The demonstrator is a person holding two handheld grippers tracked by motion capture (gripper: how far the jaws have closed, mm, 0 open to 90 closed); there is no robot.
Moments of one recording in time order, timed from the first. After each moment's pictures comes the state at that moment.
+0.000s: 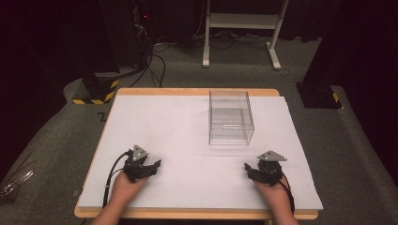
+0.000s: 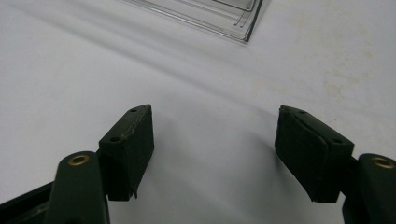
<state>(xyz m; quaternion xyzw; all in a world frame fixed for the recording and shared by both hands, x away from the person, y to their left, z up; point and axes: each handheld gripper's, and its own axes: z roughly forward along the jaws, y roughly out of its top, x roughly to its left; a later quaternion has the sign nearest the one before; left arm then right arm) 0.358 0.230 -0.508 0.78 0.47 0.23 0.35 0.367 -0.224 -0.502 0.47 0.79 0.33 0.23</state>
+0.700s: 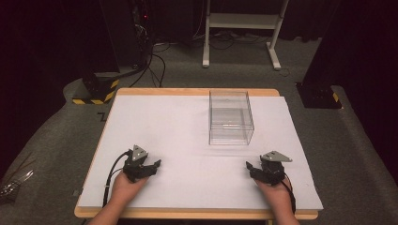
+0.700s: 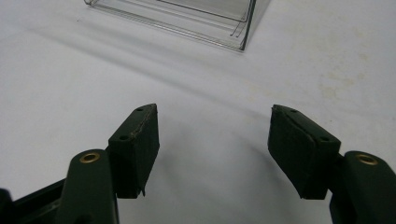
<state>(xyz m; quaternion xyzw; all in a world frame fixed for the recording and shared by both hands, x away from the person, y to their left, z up) 0.358 0.230 -0.508 0.78 0.47 0.23 0.35 0.365 -0.232 -0.500 0.48 0.77 0.36 0.22</state>
